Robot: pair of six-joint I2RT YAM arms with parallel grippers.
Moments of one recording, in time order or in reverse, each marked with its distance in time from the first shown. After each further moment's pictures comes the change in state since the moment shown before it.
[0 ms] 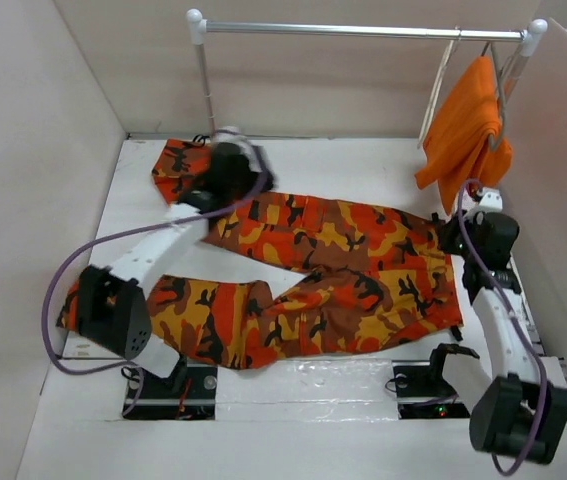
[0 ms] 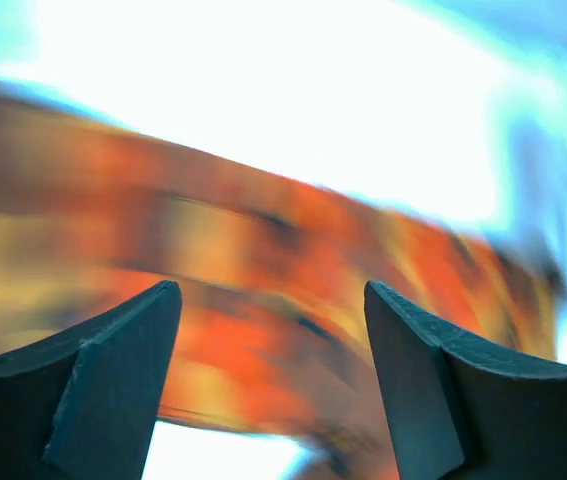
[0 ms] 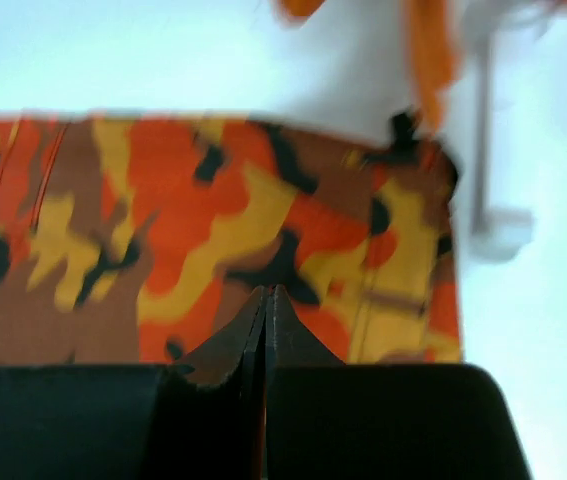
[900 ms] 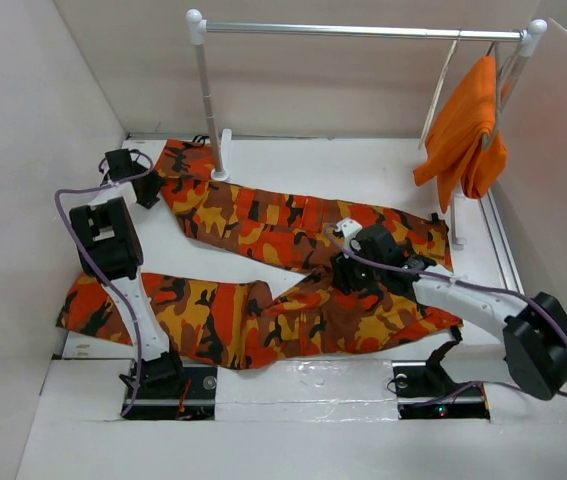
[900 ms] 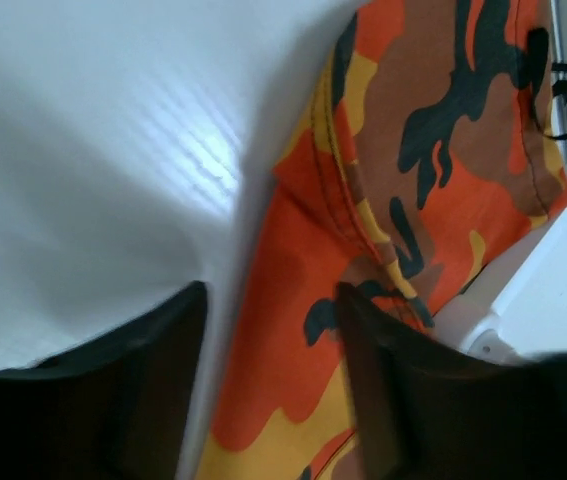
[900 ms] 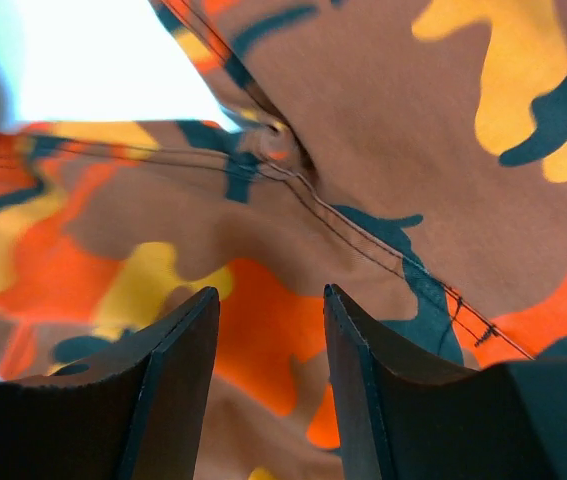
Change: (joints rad) left arm 0.830 0.558 0.185 0.057 0.249 -0.230; right arm 0.871 0.267 0.060 -0.145 0.114 -0.052
